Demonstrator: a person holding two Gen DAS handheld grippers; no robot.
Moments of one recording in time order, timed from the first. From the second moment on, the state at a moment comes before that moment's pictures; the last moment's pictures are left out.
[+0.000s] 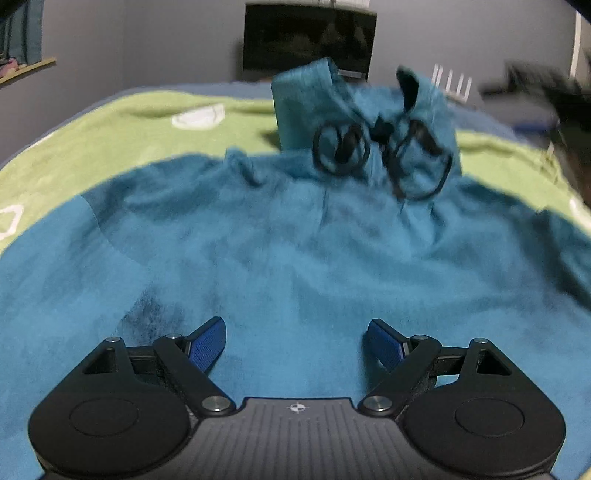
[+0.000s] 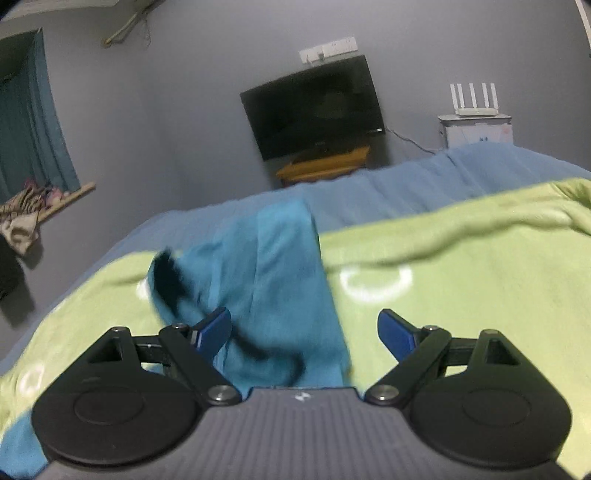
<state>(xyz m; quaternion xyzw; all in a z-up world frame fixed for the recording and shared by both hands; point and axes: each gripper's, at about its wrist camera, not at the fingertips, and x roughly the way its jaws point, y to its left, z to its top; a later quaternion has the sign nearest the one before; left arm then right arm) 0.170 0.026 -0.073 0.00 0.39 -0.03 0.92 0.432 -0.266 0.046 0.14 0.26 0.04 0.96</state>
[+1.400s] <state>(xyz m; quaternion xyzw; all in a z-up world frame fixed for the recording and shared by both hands) 0.130 0.076 -0.041 -0.12 0.33 0.06 0.94 0.229 -0.156 0.010 -0.01 0.28 0.12 0.95</state>
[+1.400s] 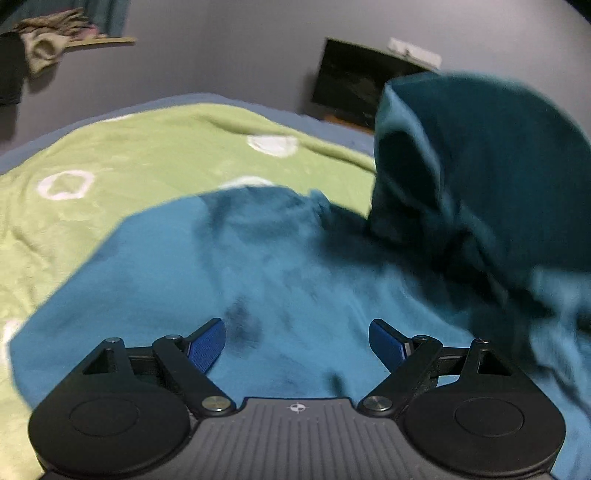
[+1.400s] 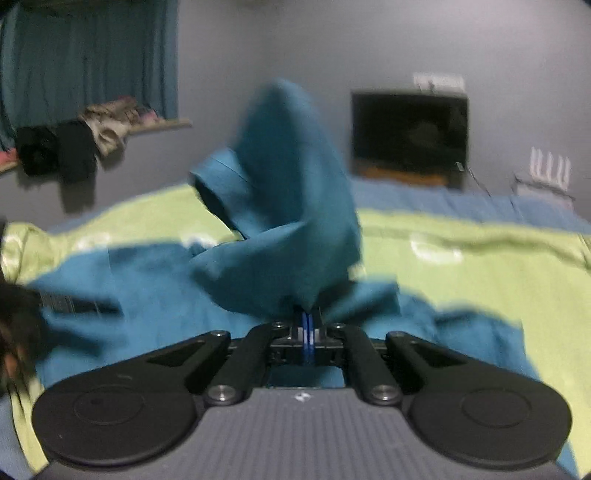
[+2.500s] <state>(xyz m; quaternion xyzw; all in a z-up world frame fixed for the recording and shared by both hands) 0.113 0.082 -0.008 -0.13 0.26 0.04 0.95 0.194 -0.173 0.040 -0.05 0.34 -0.04 0.94</state>
